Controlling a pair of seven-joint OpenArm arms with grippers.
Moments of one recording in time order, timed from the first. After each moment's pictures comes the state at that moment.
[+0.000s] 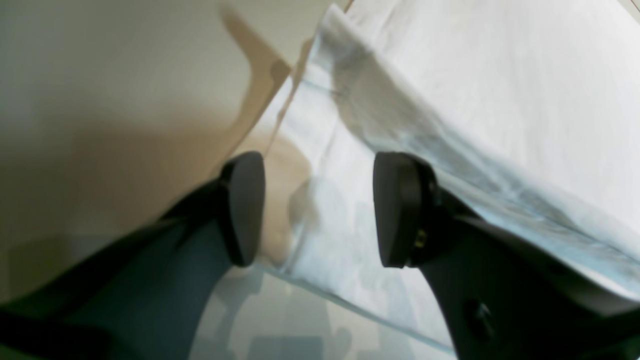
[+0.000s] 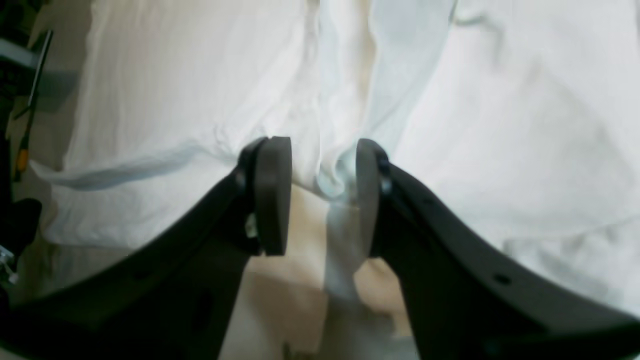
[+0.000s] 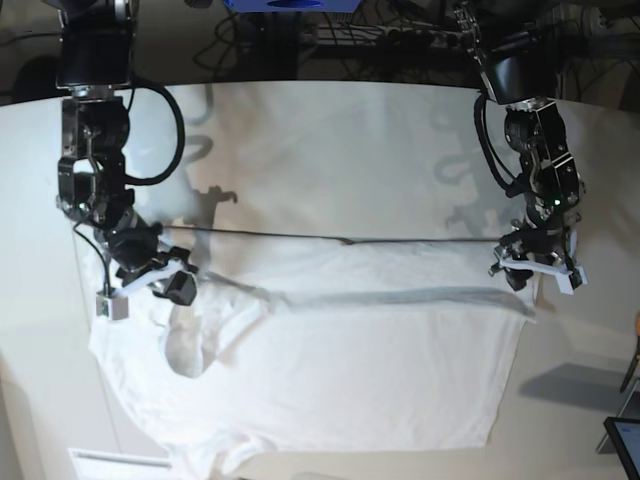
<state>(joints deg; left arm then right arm) -5.3 -13.7 -22.6 78.5 -20.3 -1.2 33.4 2.8 9.5 2.5 89.1 40.5 2.7 -39.8</state>
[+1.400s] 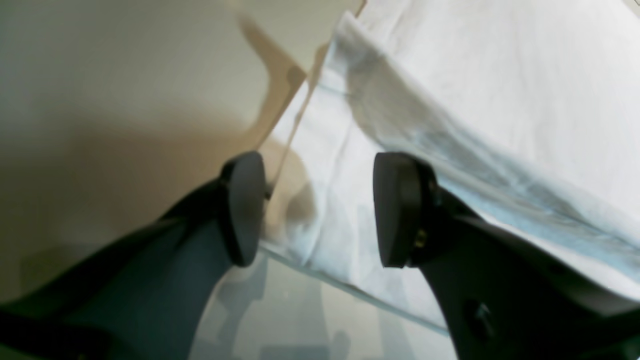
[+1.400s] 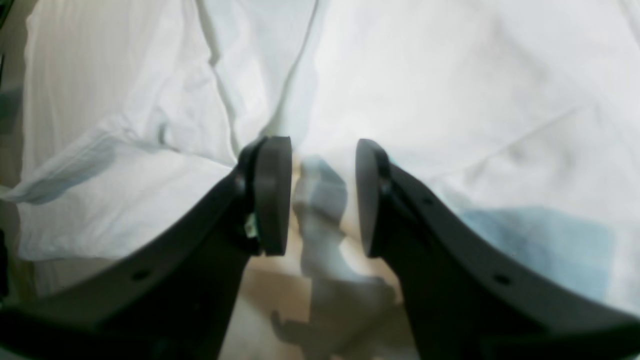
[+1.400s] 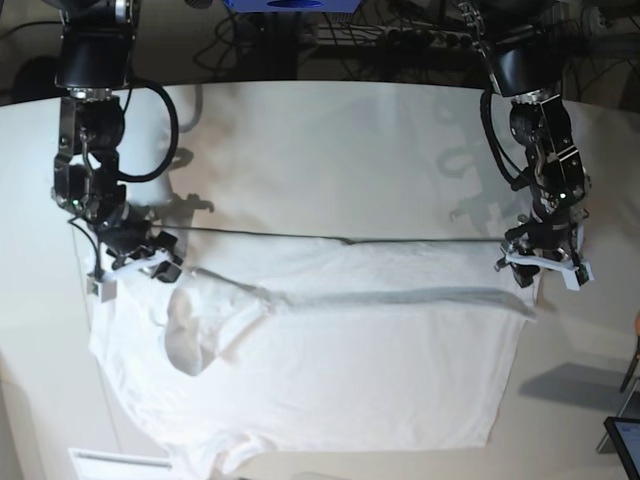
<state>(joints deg) -3.4 -14.8 -22.9 80.9 -20.3 -1.2 33.4 2.8 8.4 7.6 83.0 39.9 0.7 -43.4</state>
